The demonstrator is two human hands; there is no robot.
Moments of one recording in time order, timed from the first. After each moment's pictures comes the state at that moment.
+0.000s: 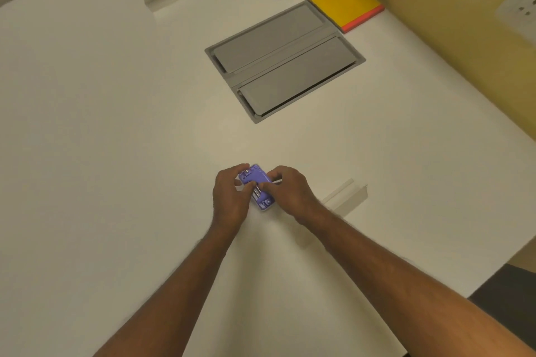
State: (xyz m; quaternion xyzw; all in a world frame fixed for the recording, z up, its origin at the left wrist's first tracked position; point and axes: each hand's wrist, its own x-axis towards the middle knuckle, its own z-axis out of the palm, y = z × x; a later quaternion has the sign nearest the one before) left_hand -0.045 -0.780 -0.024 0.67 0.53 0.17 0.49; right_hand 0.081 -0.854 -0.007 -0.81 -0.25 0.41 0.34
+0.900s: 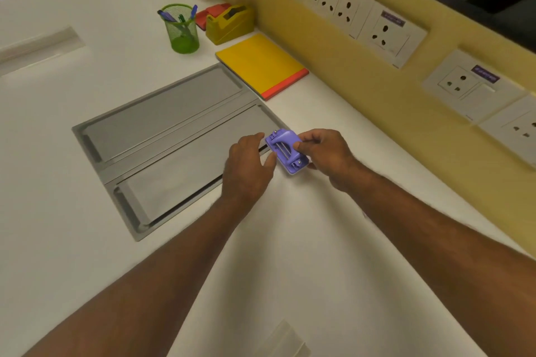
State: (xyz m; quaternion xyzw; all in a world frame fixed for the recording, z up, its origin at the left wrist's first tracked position) left_hand 0.327 -0.698 -0.059 0.85 0.34 0.17 0.37; right_hand 0.460 -0.802 -0.015 -0.83 -0.15 0.29 0.45
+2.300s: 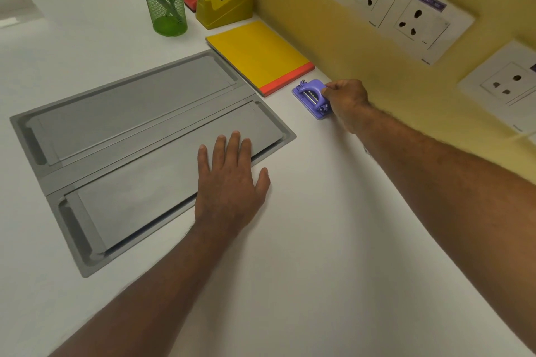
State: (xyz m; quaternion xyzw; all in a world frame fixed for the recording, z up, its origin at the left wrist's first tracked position) left_hand 0.330 -0.679 -0.120 0.94 0.33 0.05 0.08; right_hand 0.623 -0.722 -0.072 -0.88 -0.12 0.13 0.44
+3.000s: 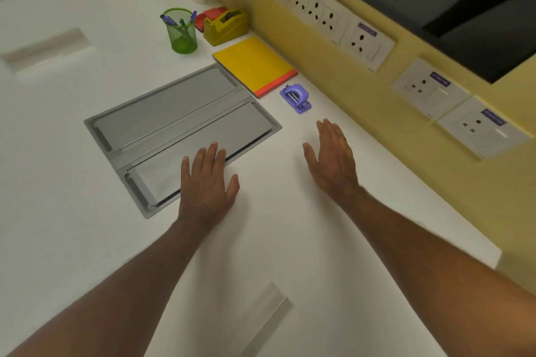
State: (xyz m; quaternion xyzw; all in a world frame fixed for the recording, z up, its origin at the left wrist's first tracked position) left_hand 0.225 -0.706 -0.046 0.93 0.33 0.06 0.12; right_hand 0.449 -0.871 -0.025 -0.92 -0.34 0.00 0.18
